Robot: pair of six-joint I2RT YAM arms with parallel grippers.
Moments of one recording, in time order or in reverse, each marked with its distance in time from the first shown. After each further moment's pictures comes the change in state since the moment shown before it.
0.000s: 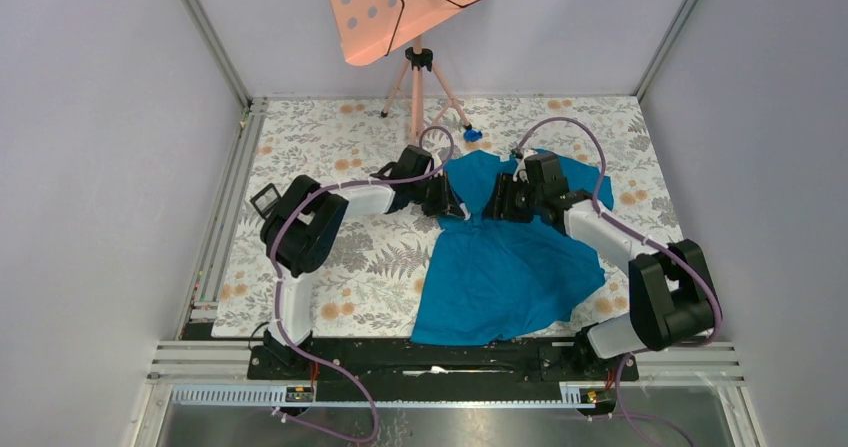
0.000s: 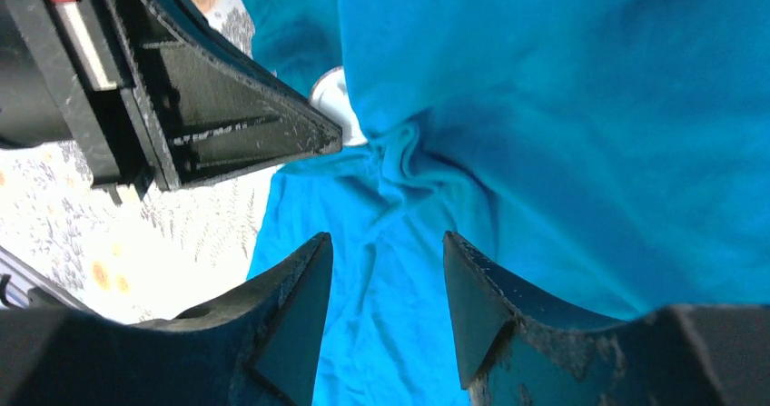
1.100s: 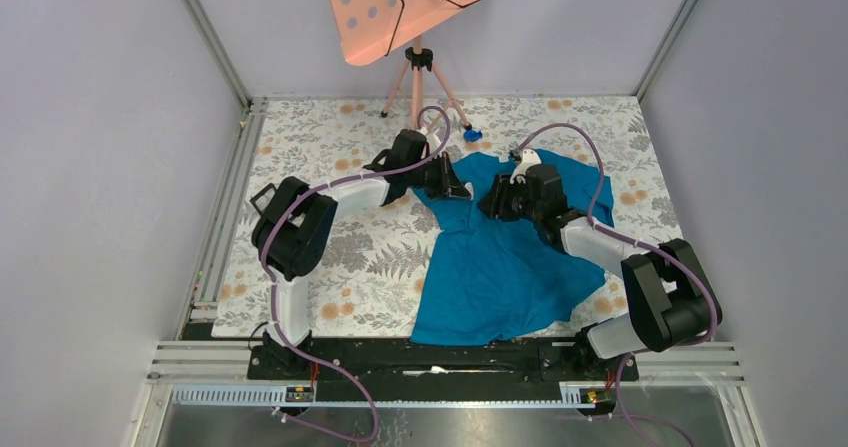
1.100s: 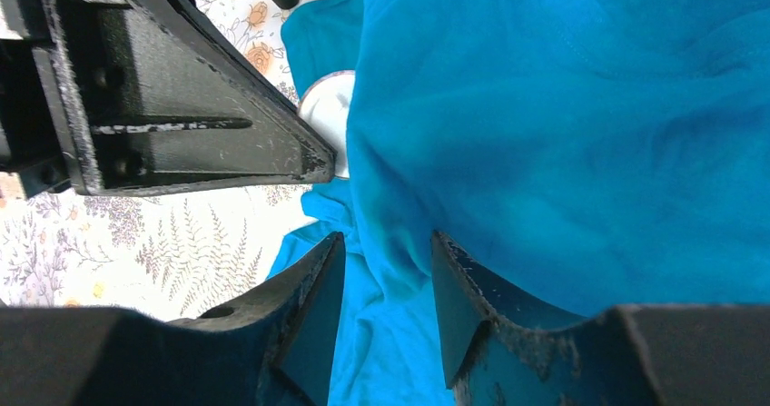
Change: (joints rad) left arm 0.027 -0.053 0.018 0.086 0.060 -0.041; right arm 0.035 -0.031 -0.209 0.449 0.019 -0.029
